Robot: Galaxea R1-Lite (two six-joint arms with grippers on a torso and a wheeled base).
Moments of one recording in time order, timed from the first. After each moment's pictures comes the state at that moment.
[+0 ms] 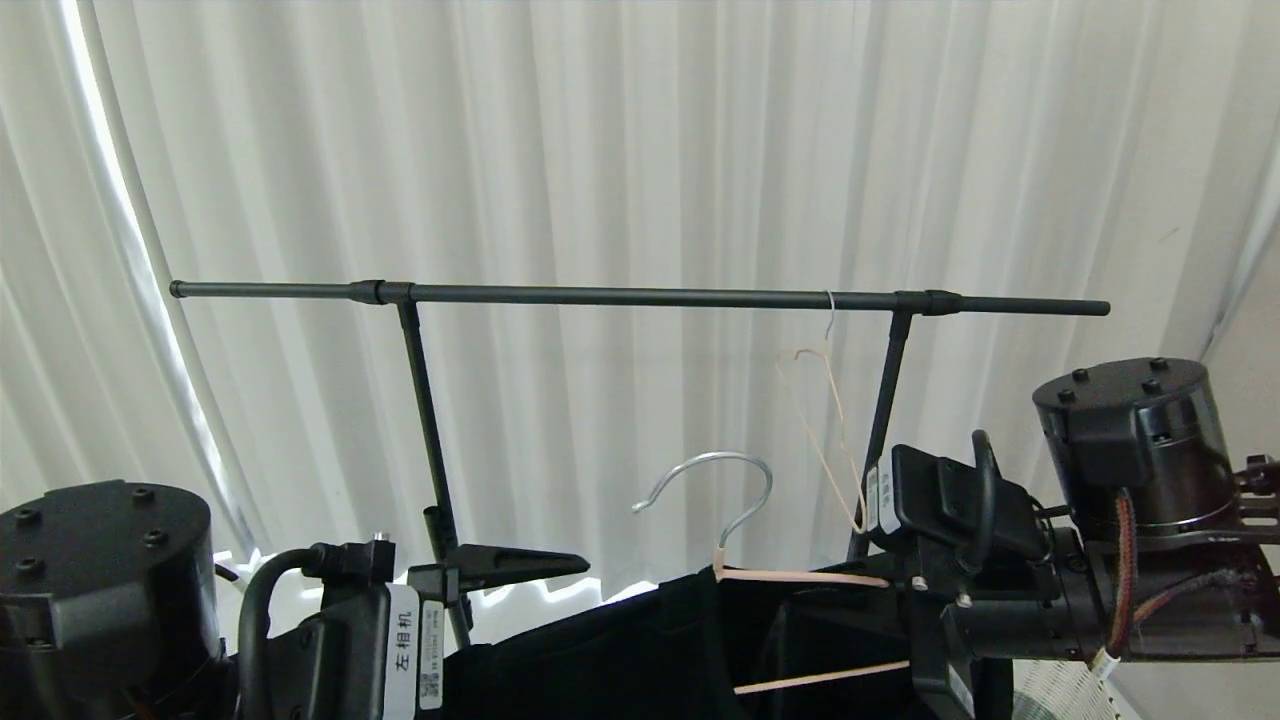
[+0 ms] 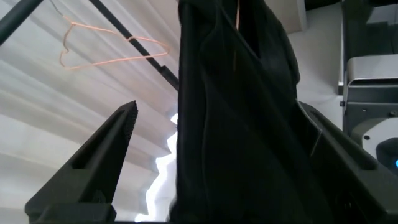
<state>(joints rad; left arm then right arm) -0.66 1.31 -0.37 -0.58 -0.51 0.59 0.82 1.51 -0.77 -0.21 0.35 -0.43</state>
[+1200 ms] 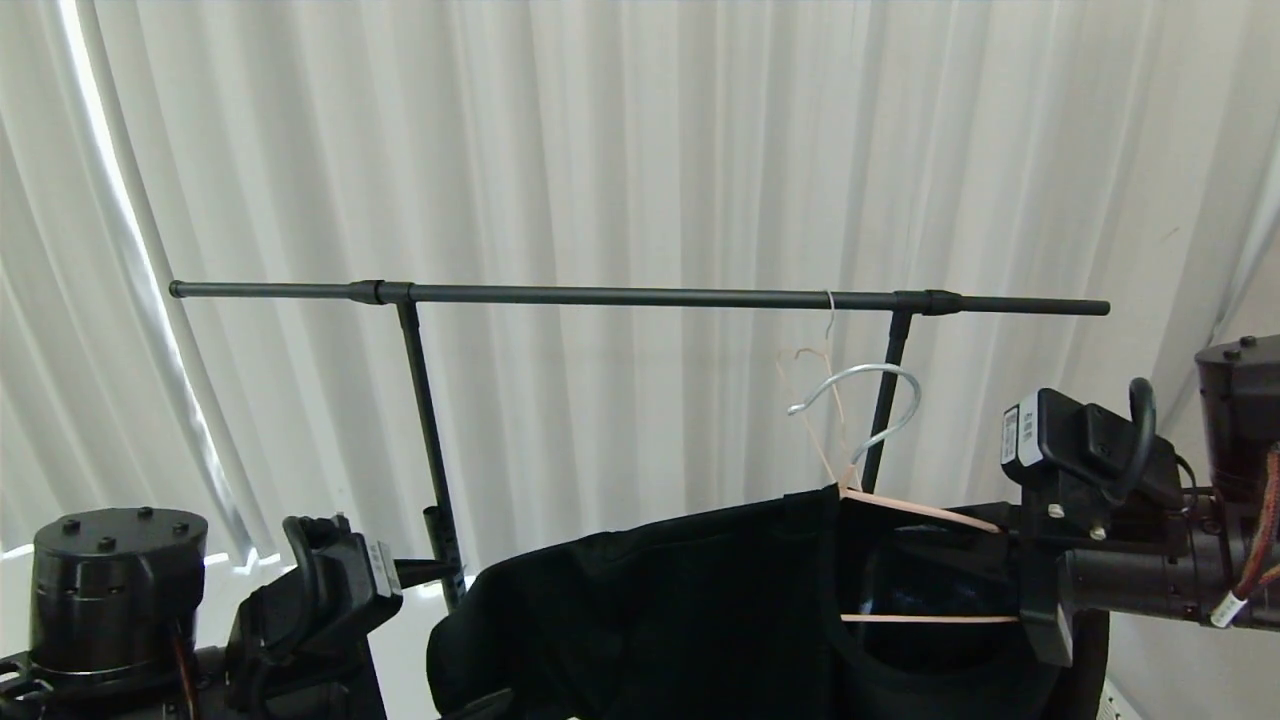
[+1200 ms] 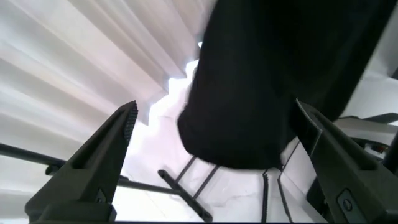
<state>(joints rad) -0.28 1.38 -0.24 -0.57 -0.51 0.59 0.61 1.37 -0.70 -0.20 0.37 -0.46</state>
